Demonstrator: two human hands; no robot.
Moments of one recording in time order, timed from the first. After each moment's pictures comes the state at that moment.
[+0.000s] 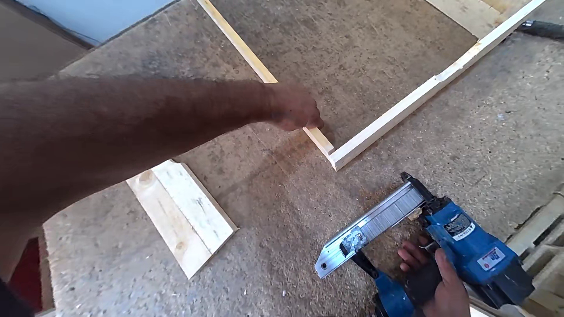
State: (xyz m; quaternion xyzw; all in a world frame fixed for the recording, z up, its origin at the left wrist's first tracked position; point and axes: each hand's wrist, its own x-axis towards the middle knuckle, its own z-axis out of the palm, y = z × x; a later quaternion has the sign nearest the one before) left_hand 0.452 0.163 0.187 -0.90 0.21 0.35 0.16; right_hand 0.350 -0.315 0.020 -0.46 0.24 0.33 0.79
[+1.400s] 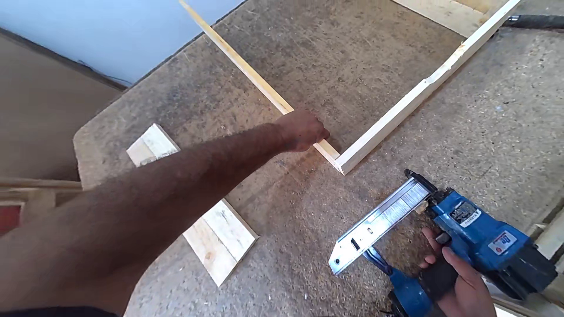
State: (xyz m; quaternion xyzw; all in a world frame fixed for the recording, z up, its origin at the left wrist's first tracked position) left_hand 0.431 0.151 0.171 -0.94 0.13 0.28 0.11; right_hand 0.345 -0.307 0.030 -0.37 0.22 0.31 0.85
